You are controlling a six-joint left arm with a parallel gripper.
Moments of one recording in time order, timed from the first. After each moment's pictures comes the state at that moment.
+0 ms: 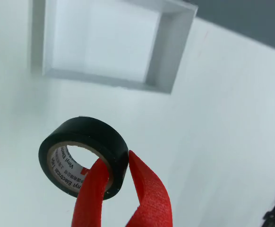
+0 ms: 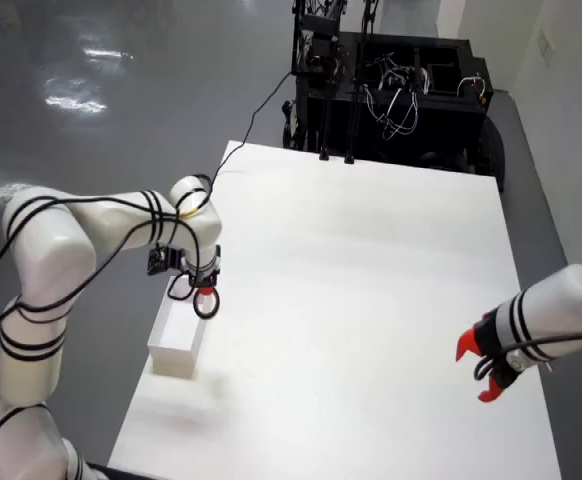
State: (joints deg) arm -34.6 29.4 86.0 18.5 58.3 -57.3
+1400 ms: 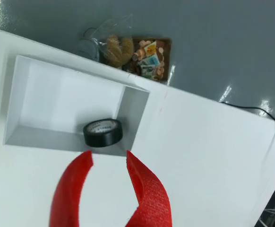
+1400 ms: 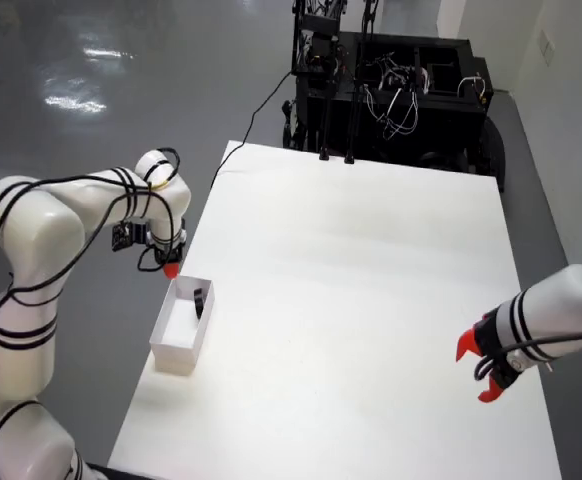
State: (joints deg) arm -20.9 28.3 86.3 22.3 58.0 -51.6
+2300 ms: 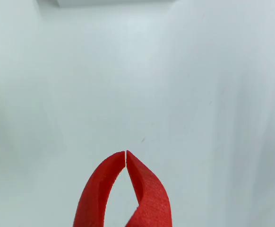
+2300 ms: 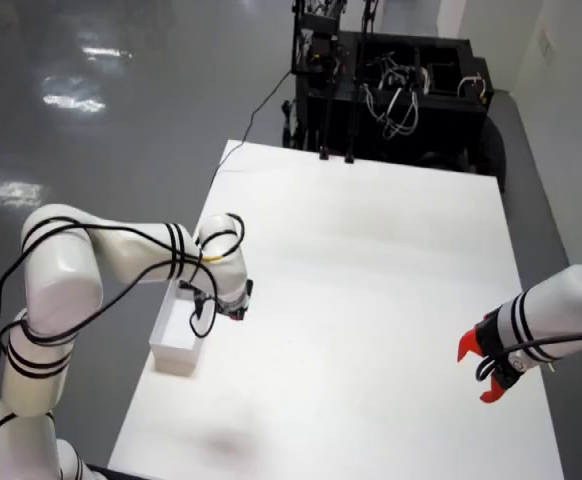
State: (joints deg) arm -48.6 31.4 85.5 21.1 55.8 -55.5
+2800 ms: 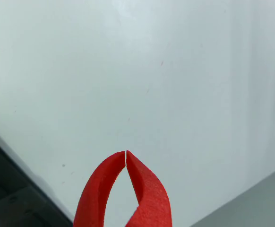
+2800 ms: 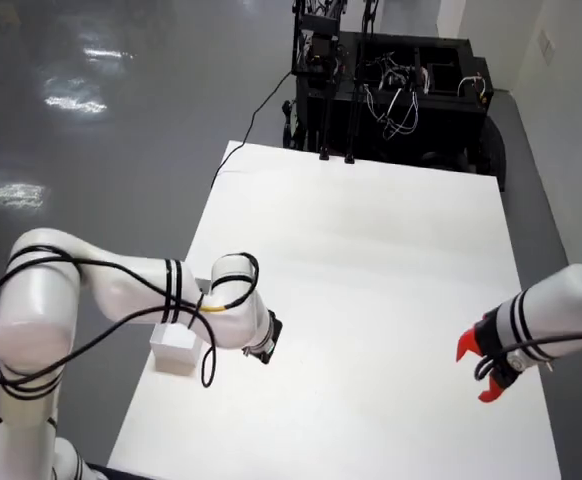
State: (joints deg) arm -64.3 27.7 84.4 20.3 55.3 -56.8
